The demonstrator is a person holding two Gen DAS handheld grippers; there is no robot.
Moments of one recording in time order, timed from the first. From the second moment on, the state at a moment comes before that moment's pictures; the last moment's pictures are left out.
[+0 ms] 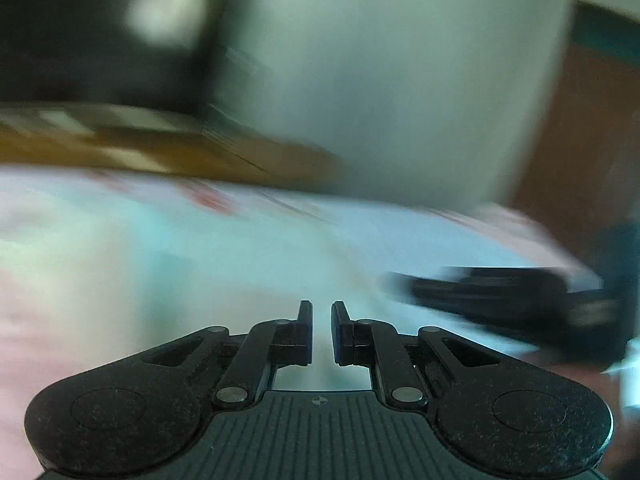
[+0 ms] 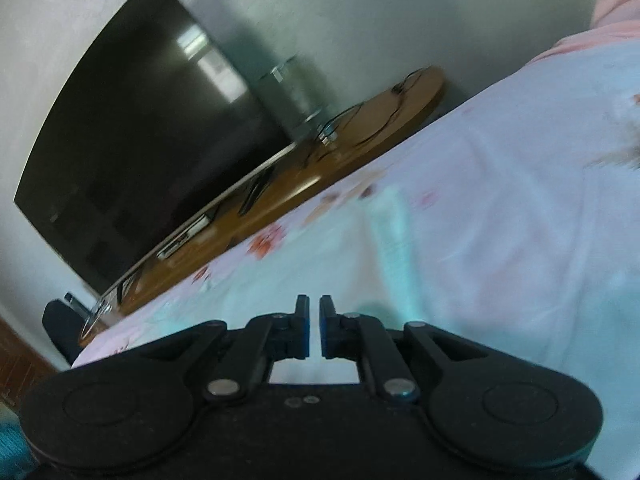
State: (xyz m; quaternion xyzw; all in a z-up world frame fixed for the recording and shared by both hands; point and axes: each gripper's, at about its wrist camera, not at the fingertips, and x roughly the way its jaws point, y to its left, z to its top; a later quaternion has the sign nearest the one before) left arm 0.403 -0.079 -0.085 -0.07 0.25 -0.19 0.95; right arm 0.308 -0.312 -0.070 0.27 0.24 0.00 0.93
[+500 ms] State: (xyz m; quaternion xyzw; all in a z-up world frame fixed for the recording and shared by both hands) left arm 0.452 -0.041 -0.088 -0.07 0.27 -0.05 0.96; right arm 0.361 -0.208 -0.102 0.21 0.31 0.06 0.93
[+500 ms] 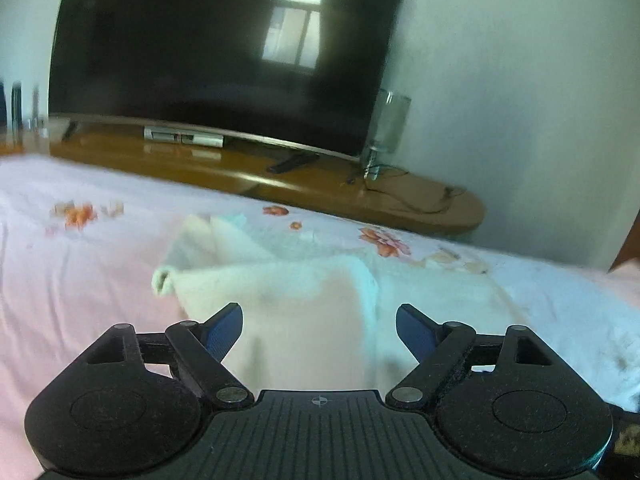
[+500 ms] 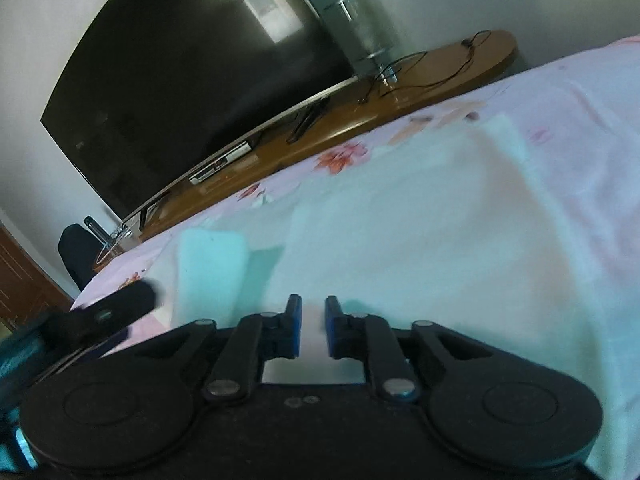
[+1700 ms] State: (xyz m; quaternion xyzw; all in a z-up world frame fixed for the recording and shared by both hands) left arm 0.388 0.074 -0.175 -0.46 0.28 0.03 0.84; right arm 0.369 -0.195 -0.099 0.17 0.30 0.12 0.93
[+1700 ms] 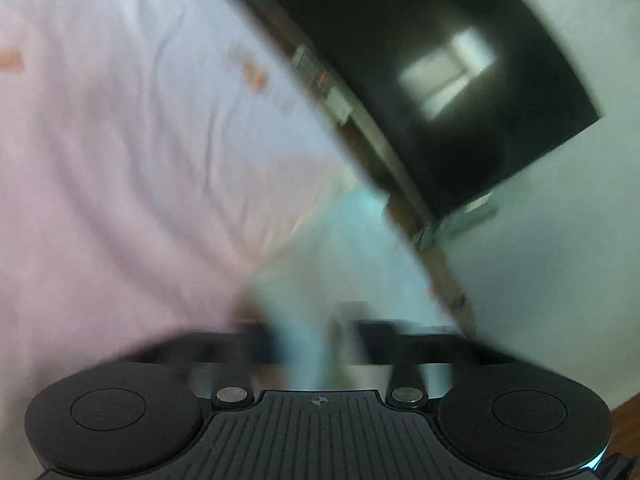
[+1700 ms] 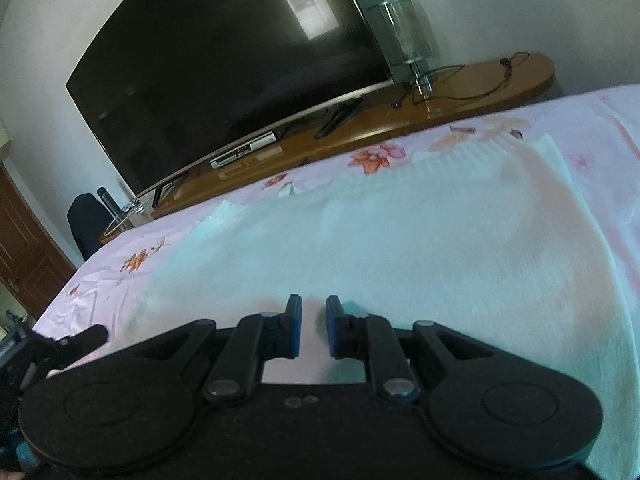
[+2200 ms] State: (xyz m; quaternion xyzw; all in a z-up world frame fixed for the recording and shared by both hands) left arm 0.400 -0.074 -0.043 -0.13 0.23 -0.27 0.93; right arm 0.351 -0.250 -0.104 0.27 0.28 0.06 0.92
